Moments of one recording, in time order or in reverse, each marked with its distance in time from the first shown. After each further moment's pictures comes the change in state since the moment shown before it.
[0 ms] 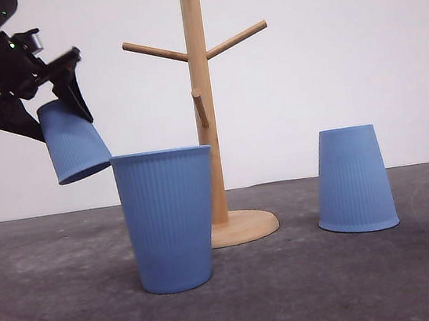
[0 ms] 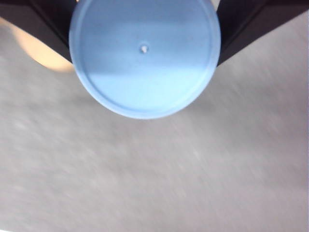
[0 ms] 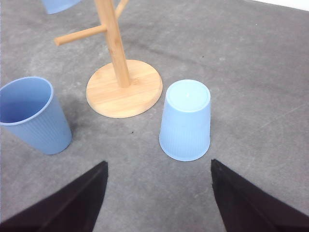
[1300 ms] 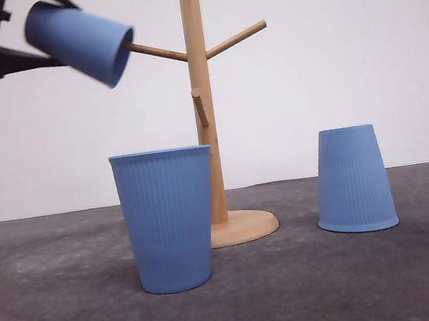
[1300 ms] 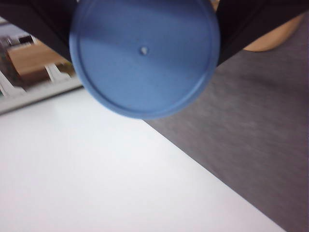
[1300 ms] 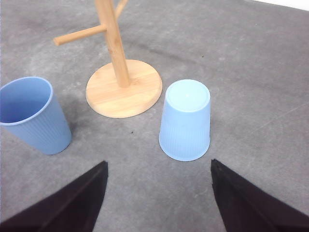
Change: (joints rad) left_arx -0.027 -0.448 -0.574 0.765 0.246 -0.740; right_arx 0.000 0.000 0.000 0.000 0.000 0.000
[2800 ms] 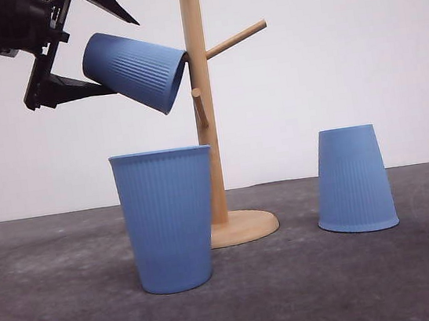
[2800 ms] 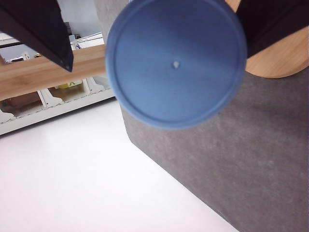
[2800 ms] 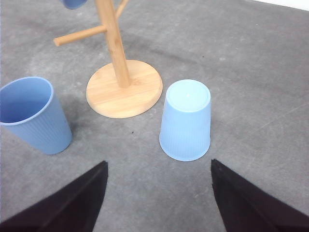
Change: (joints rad) left_arx -0.173 0.102 0.000 0.030 -0.103 0.007; right_arx 0.000 0.000 0.000 0.000 -0.002 0.000
